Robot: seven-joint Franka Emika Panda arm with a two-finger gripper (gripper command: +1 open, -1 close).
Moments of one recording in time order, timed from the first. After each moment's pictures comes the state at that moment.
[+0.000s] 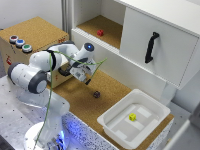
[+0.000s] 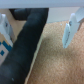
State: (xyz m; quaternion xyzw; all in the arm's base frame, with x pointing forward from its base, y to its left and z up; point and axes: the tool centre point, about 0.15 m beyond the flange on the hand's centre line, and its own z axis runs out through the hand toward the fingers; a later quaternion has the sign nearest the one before) arm 0.365 0.122 0.316 -0.97 -0.13 -0.11 0.16
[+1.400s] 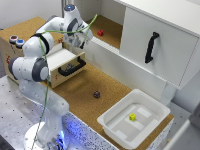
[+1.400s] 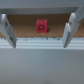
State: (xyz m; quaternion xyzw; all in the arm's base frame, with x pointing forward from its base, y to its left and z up) arm 0.521 0.184 0.494 -0.96 -0.08 -0.28 0.03
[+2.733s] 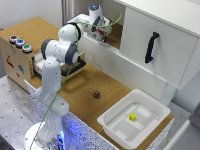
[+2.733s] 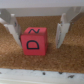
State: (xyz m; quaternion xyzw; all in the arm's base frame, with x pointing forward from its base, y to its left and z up) arm 0.679 0.204 0.460 -0.96 -0.10 -0.26 0.05
